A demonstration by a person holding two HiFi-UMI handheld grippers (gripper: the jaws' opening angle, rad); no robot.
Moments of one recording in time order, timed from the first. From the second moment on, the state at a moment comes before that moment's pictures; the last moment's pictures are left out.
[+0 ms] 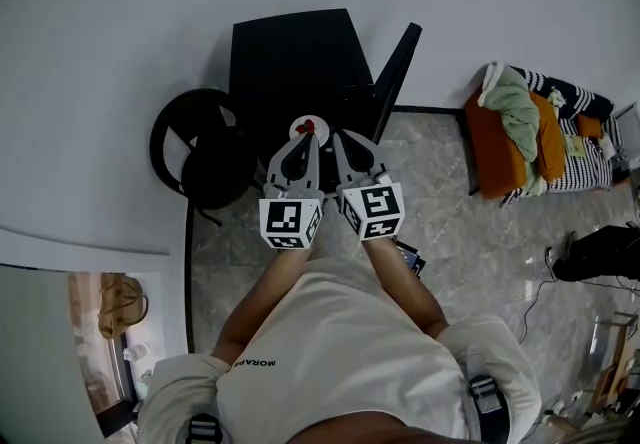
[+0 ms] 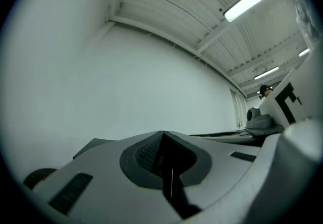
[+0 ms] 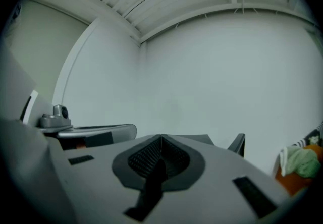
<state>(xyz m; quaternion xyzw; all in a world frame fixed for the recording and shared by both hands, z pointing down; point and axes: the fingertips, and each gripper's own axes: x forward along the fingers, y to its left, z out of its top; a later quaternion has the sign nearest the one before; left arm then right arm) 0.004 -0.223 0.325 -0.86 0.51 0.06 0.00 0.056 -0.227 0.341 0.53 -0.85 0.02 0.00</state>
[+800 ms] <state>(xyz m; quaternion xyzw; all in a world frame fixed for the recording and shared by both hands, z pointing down) -0.004 -0.212 0.338 -0.85 0.53 0.05 0.00 0.052 -0.209 0.330 0.53 -0.85 -0.01 -0.01</state>
